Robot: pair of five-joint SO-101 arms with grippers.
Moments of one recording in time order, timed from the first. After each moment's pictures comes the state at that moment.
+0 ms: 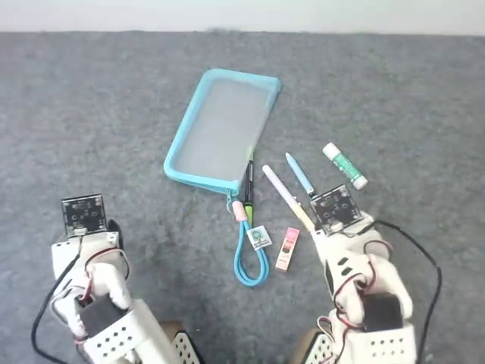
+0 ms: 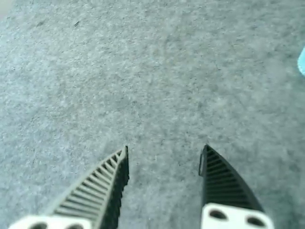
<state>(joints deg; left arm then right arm) -41.1 -103.1 97.0 58.9 -18.4 -9.8 -96.7 82.5 57.7 23.1</state>
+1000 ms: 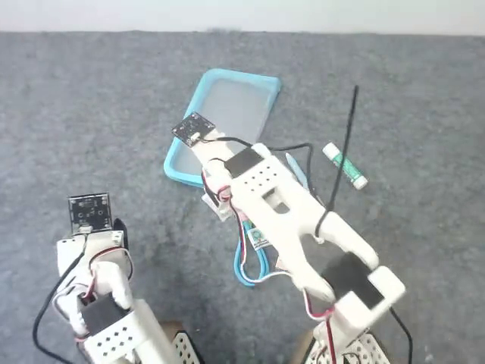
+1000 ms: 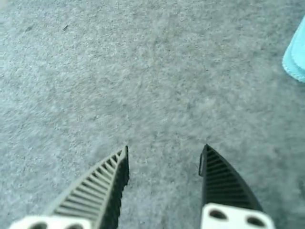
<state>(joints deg) -38.6 -103.1 97.0 59.0 -18.4 -41.8 9.1 9.1 66.4 5.1</state>
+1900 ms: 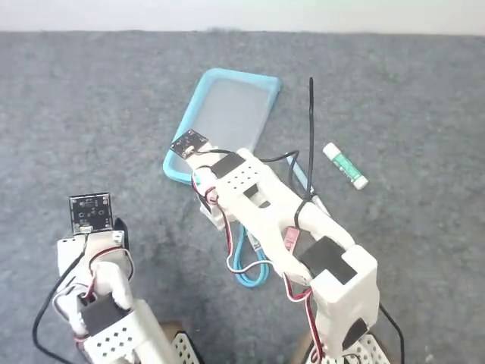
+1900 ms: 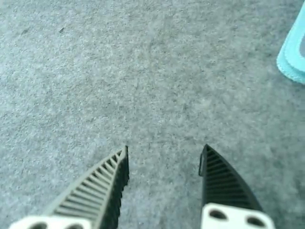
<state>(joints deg) -38.1 -103.1 97.0 59.0 -18.4 -43.2 20.3 5.3 67.3 4.9</state>
